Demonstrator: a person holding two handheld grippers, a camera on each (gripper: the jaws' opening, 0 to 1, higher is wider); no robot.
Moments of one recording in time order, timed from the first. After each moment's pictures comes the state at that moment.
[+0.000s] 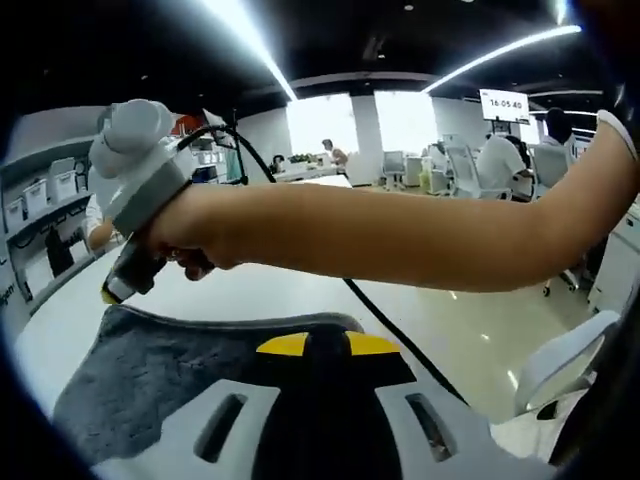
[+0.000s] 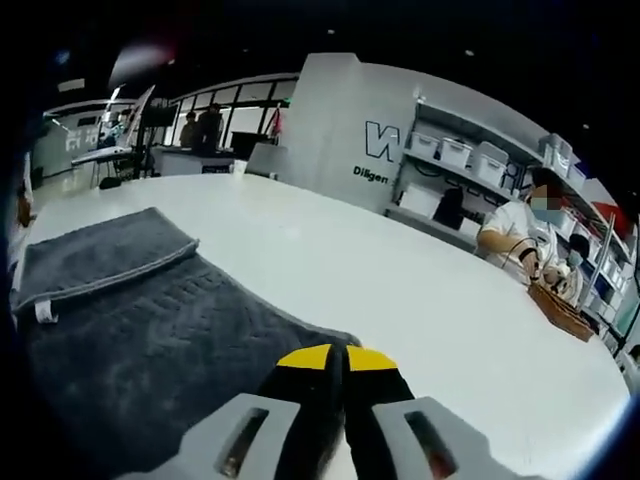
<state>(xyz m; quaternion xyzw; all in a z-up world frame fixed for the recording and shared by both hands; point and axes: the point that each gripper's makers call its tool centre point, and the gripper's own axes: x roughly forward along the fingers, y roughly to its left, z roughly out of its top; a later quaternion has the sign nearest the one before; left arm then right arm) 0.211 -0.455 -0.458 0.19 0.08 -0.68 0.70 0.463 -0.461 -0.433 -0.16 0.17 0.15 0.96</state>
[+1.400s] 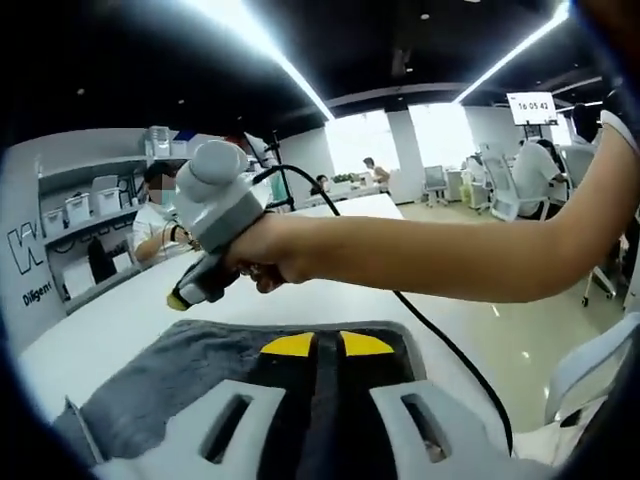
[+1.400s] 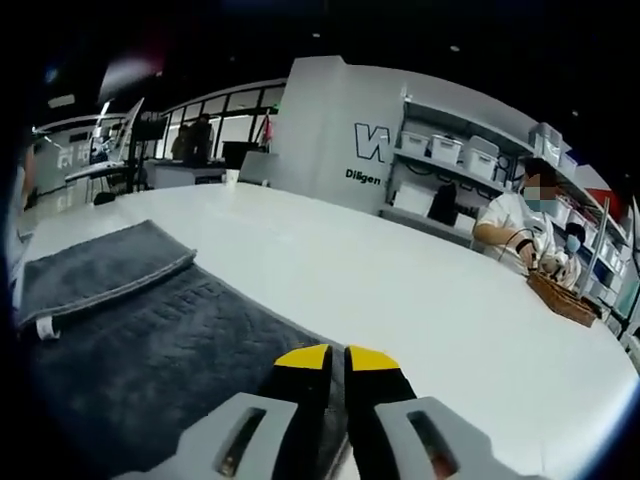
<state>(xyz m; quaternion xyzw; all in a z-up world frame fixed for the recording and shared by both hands) 0.245 -0.410 -0.421 0.15 0.02 -0.60 0.79 0.454 -0.458 -0.422 -0.13 0.16 0.14 0.97</state>
